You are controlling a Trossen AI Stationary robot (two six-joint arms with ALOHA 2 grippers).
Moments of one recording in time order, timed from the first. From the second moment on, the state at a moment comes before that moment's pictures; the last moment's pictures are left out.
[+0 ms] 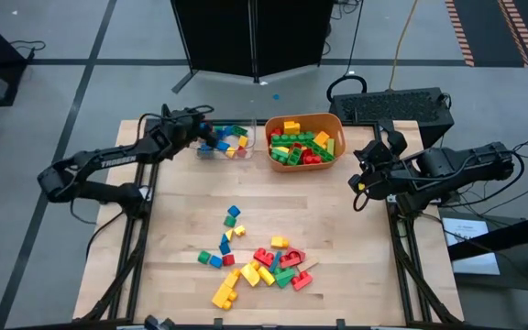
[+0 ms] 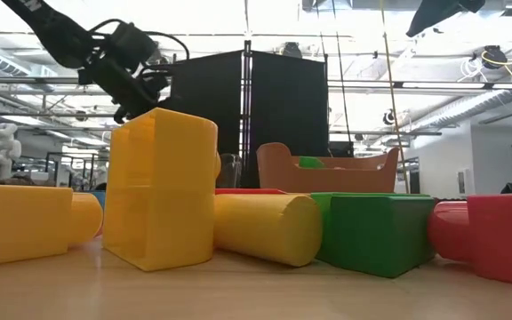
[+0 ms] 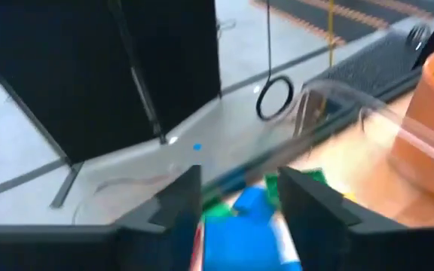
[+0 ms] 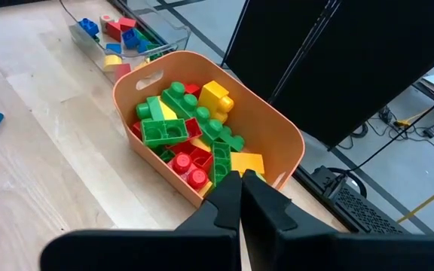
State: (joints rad) left arm 0.69 1.21 0.59 0.18 -0.30 -0.06; right arm 0.27 1.03 1.25 -1.31 0.89 0.75
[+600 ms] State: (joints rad) left arm 0.42 1.10 0.79 -0.02 0.27 0.02; right arm 0.27 1.03 1.25 -1.31 0.89 0.78
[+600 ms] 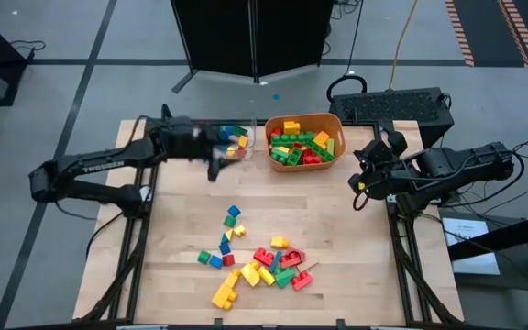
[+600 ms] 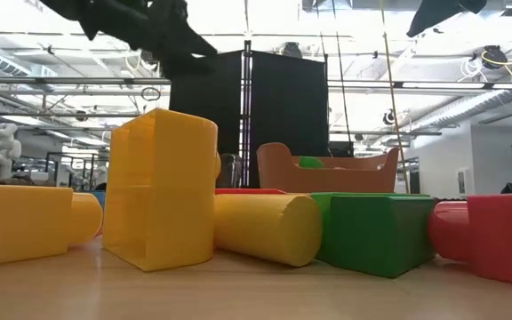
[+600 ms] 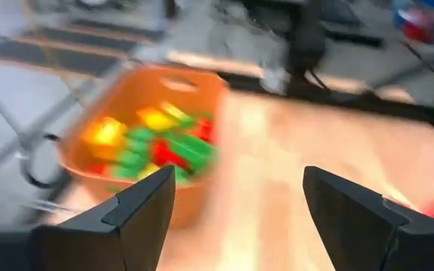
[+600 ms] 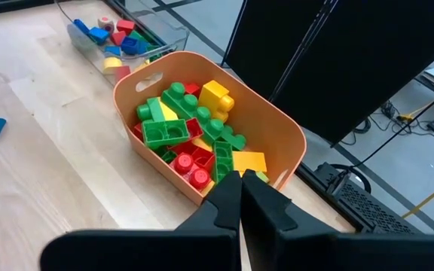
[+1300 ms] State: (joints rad) left arm 0.10 1.43 0.71 -0.24 0.07 0.33; right arm 0.27 1.03 1.25 -1.31 0.89 0.77
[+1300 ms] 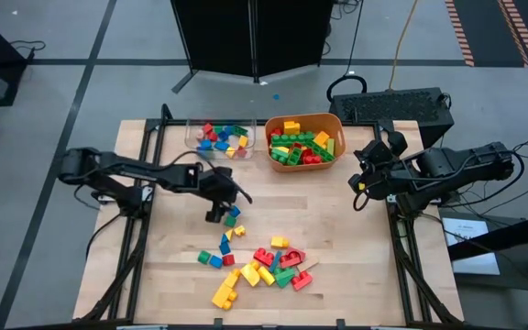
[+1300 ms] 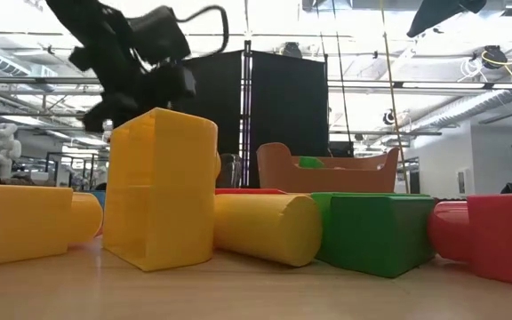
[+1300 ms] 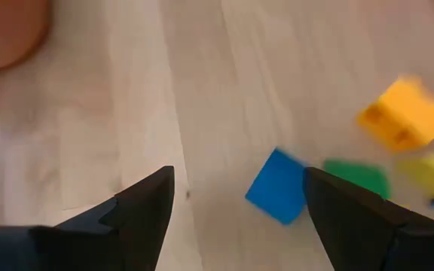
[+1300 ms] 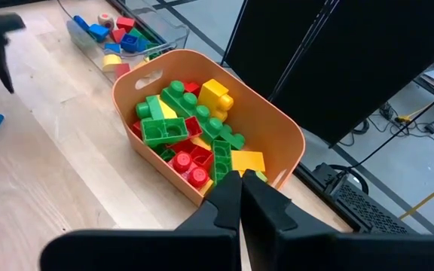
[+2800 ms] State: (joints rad) left arm 0.12 1.74 0.71 0.10 0.26 0.37; right arm 0.27 1.03 1.25 -1.31 0.88 0.80
